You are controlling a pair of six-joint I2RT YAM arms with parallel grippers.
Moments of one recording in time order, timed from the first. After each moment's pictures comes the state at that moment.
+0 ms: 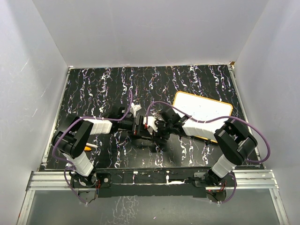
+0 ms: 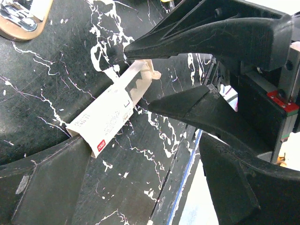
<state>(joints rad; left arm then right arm) -0.47 1.69 0.67 0.21 0.92 -0.46 0.74 1.60 0.82 -0.19 -0.41 -0.61</state>
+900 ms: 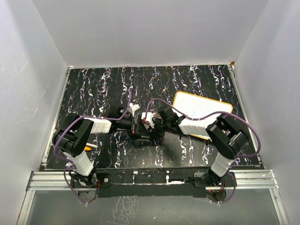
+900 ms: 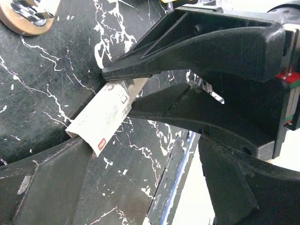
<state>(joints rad) -0.45 1.71 0.66 0.24 0.96 -0.50 0.73 1.70 0.84 0.02 -0.50 -0.46</state>
